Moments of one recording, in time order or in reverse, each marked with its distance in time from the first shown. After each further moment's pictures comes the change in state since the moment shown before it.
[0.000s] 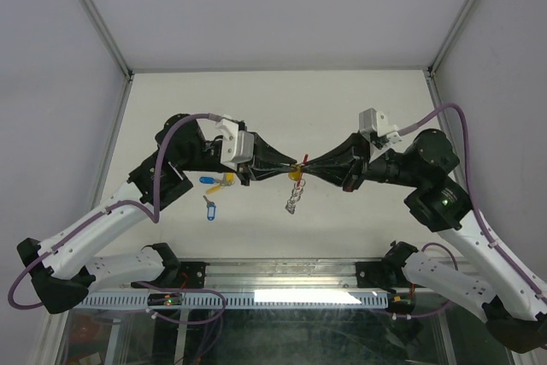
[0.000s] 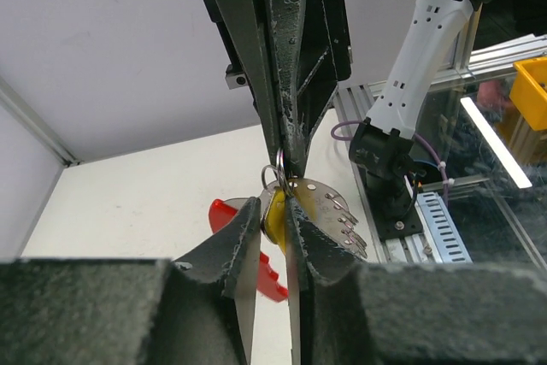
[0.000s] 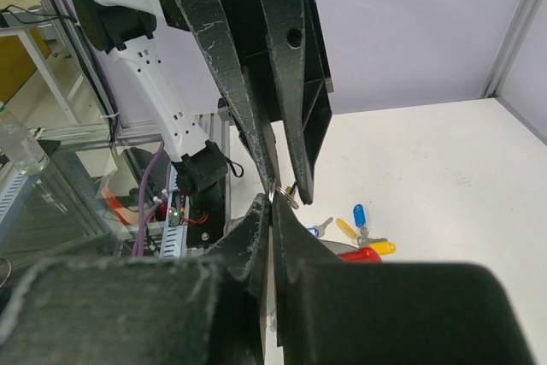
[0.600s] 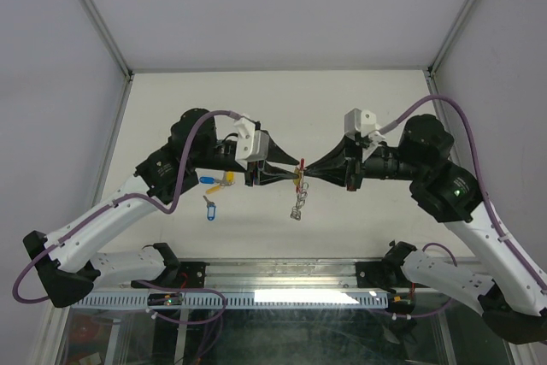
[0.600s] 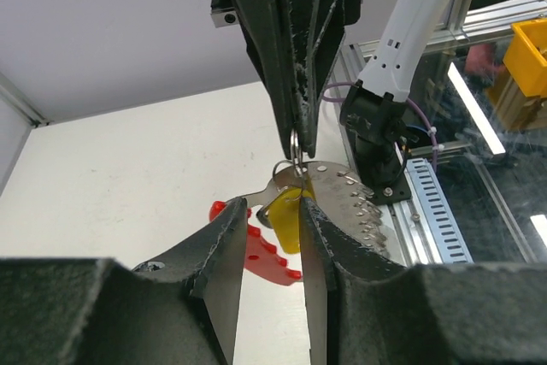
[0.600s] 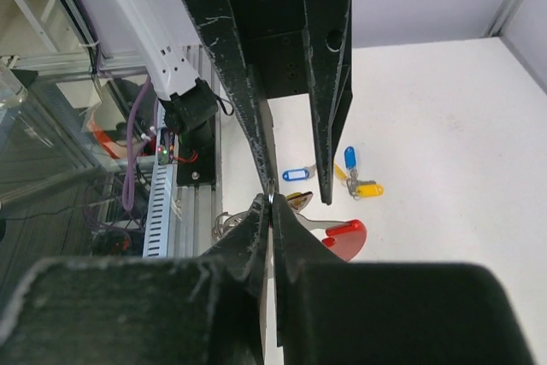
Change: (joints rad) left arm 0.000 0.059 0.048 -0.156 0.005 0.066; right arm 0.000 0.099 0.212 -0.415 -0.005 -0.242
